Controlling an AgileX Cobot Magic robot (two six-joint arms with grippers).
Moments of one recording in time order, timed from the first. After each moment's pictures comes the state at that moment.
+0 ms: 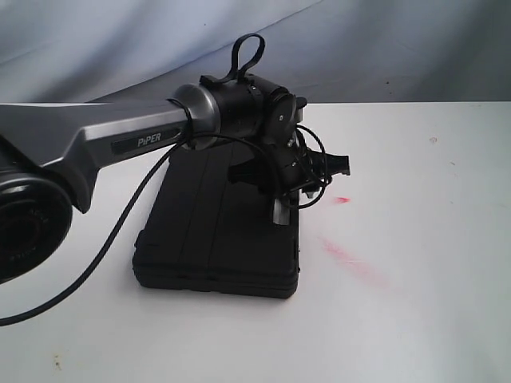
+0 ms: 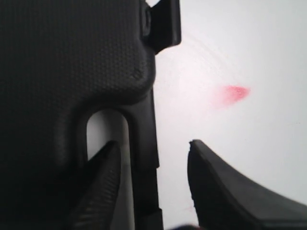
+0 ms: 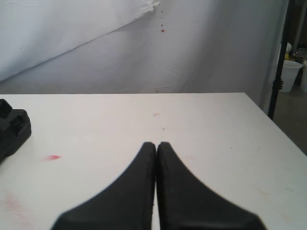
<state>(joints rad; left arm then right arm) -0.72 2.37 -1.91 -0.02 0.78 -0.60 0.07 0.00 0.00 -0.05 0.21 0.03</state>
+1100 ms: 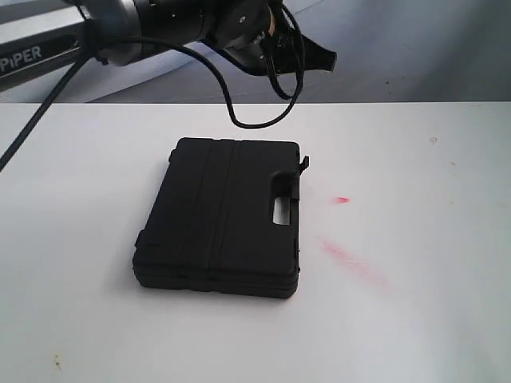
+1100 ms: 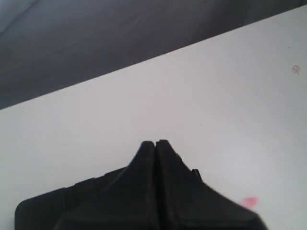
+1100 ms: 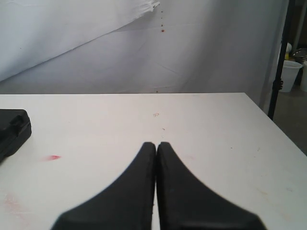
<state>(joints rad) -0.72 2.10 -1.91 0.43 0.70 -0.52 0.07 0.00 0.00 -0.05 0.21 0.03</state>
